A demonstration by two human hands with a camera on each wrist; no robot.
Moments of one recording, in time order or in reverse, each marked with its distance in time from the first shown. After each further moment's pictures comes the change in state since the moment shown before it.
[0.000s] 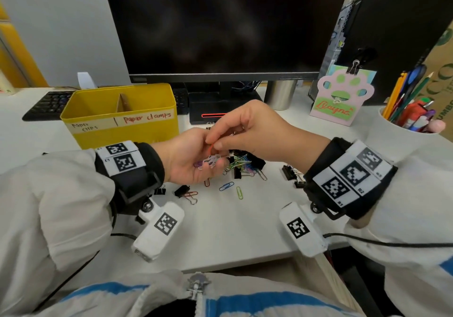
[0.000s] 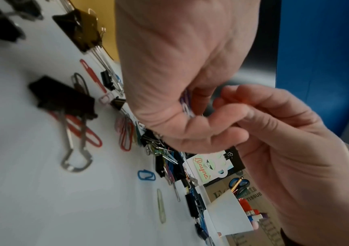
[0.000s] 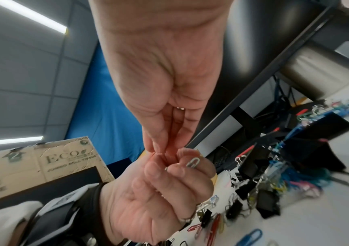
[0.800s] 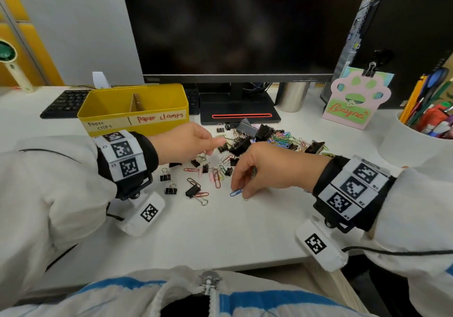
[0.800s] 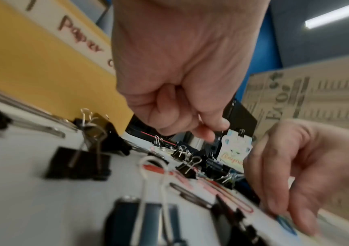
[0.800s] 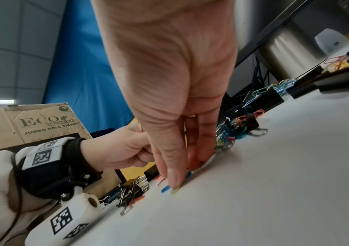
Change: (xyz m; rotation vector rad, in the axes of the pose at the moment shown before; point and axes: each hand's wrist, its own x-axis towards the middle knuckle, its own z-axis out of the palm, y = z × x) left_hand -0.001 0.013 -0.038 1.120 0.482 0.389; right_hand -0.010 0.033 0.016 -0.311 -0.384 0.211
